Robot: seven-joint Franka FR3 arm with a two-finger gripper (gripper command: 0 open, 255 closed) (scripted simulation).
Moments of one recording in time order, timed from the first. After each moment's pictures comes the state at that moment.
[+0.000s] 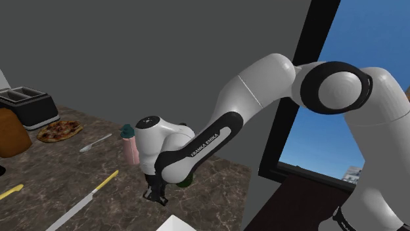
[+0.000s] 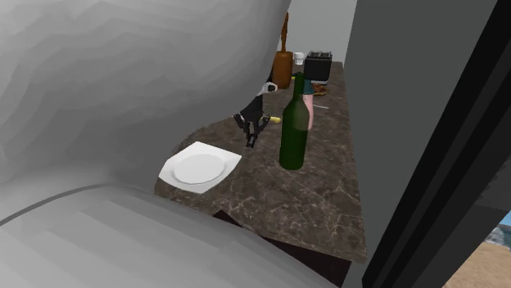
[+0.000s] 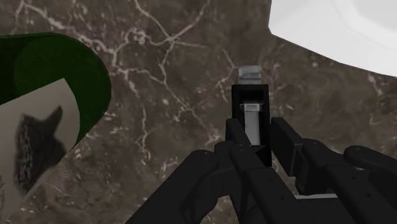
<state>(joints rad) 0.34 0.70 0.36 -1.69 -0.32 2.32 0.38</state>
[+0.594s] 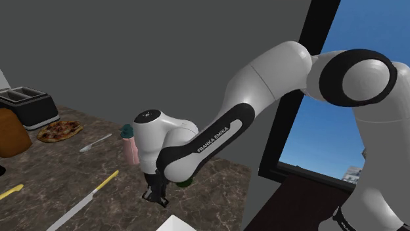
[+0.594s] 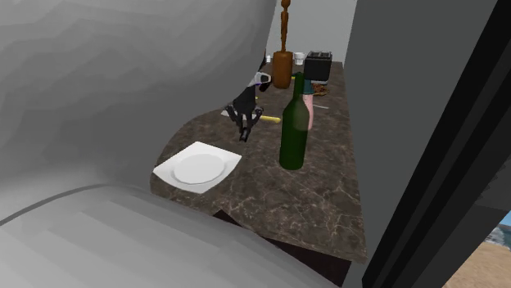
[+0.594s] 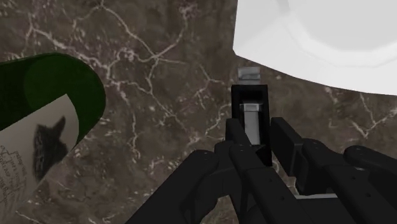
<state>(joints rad) 0.34 0.60 0.39 -1.77 -0.29 2.29 0.41</state>
